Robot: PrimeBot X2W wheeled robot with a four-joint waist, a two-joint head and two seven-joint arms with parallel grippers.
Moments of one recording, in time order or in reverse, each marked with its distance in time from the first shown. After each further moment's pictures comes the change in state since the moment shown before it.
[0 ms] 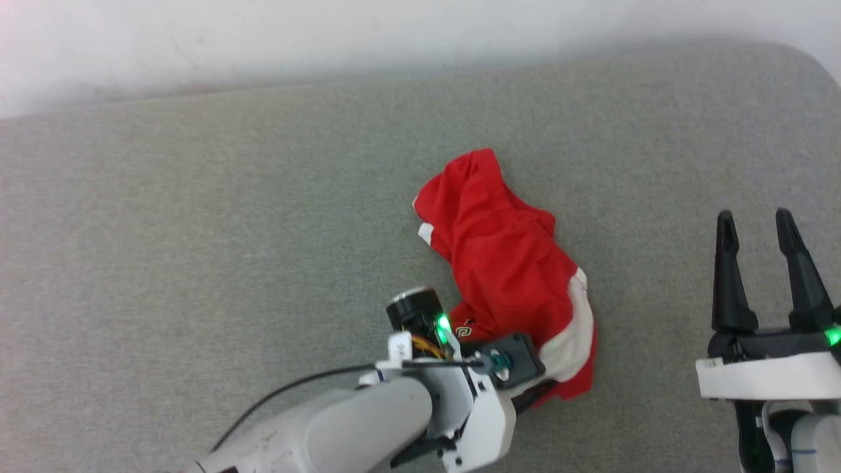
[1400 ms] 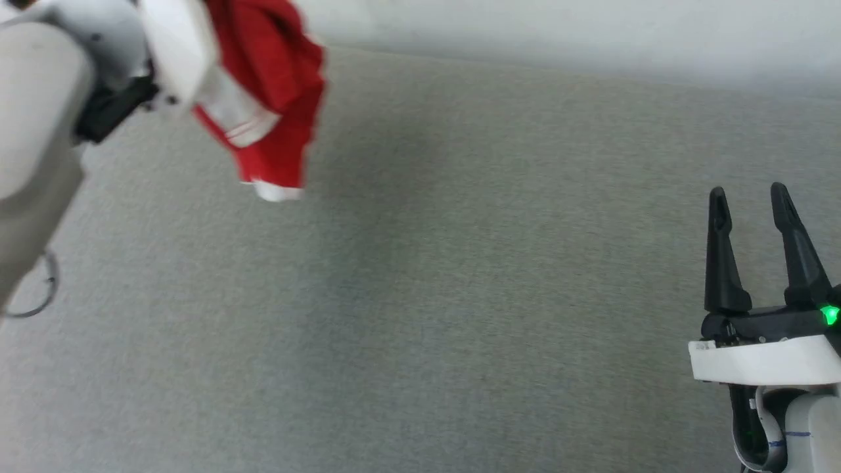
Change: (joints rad) left arm -0.556 0.427 0.320 0.117 -0.107 0.001 0.187; right arm -0.036 0.001 0.024 -0.020 -0.031 0.000 0.000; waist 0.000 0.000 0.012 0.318
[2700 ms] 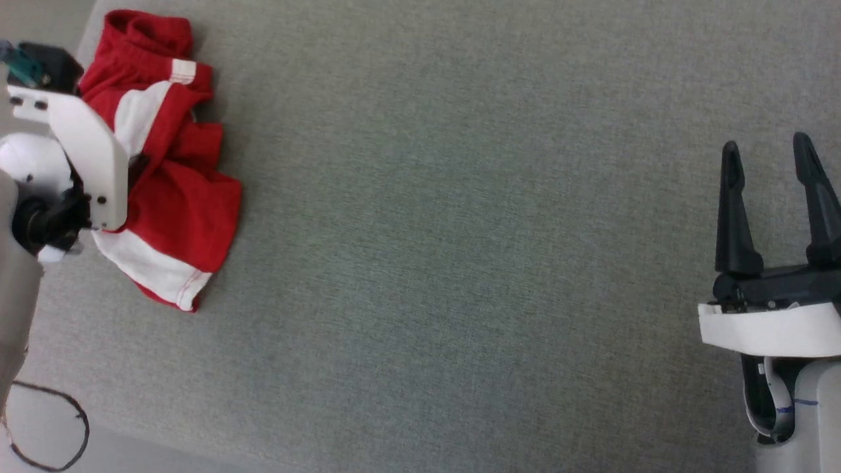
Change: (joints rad) left arm 0.379 -0.057 0.504 0.171 -0.025 0.007 0.293; right arm -0.077 0.000 -0.007 -0.040 -0.116 0.000 0.014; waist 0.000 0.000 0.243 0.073
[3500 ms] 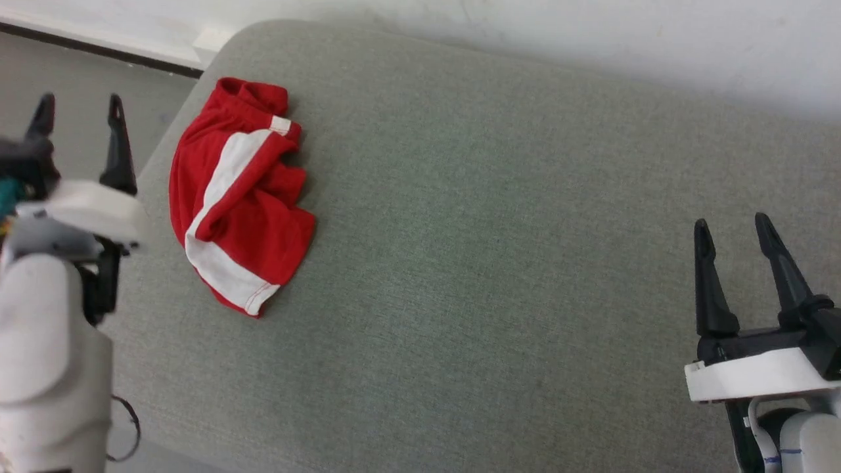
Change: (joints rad) left arm 0.365 -0.290 0.522 -0.261 0.526 0.125 -0.758; right arm 0.130 -0.002 0.001 0.055 0.028 0.000 0.048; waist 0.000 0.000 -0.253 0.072
